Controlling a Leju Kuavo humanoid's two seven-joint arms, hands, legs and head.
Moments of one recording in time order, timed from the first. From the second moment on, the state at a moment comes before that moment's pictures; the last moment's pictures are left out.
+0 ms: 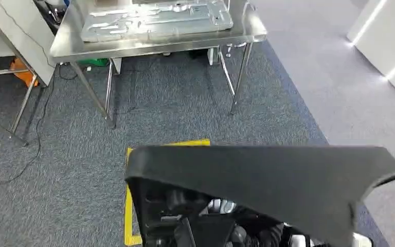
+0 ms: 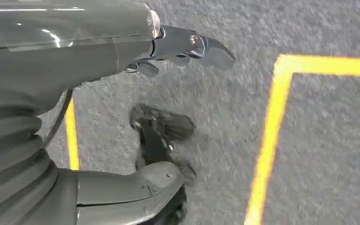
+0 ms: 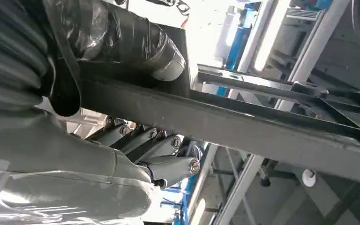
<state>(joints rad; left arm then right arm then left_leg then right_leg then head) -0.09 -0.04 1.36 -0.21 -1.02 -0.13 -0.28 -0.04 -0.10 0.50 -2.09 -0.32 0.45 -0.56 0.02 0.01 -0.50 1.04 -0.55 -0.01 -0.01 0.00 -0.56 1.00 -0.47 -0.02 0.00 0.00</state>
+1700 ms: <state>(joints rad) -0.08 -0.04 1.37 -0.21 -1.01 -0.14 -0.29 -0.03 -0.14 0.47 -2.05 -0.27 0.42 -0.54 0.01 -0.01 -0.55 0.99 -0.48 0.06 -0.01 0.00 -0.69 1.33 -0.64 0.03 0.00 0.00</state>
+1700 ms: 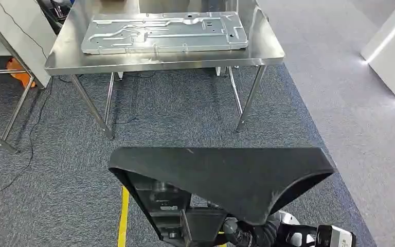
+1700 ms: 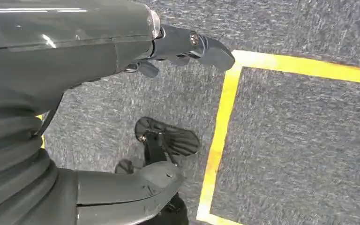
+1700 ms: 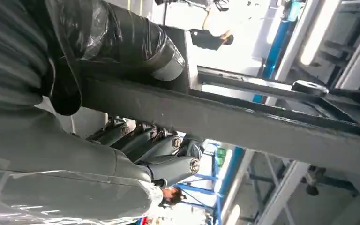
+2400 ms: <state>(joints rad) -0.08 -0.04 1.37 -0.21 -1.02 -0.14 -0.29 -0.01 -0.15 0.47 -2.05 -0.26 0.40 -0.56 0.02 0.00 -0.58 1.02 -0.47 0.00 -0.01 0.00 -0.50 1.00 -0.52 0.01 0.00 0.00</state>
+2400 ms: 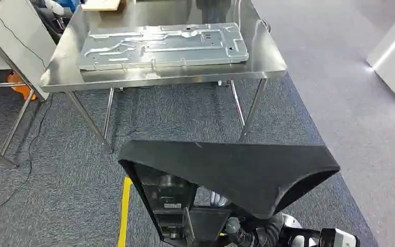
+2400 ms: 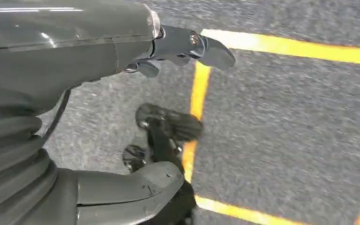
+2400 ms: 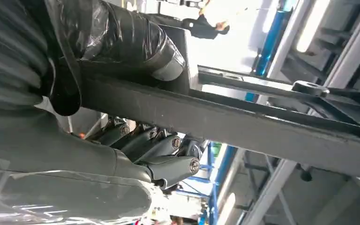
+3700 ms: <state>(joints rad) -0.09 -0.04 1.37 -0.21 -1.01 -0.15 -0.31 -0.01 -0.14 0.47 -2.08 -0.25 0.35 -0.55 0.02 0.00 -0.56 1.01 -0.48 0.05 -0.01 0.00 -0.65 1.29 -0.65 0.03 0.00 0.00</state>
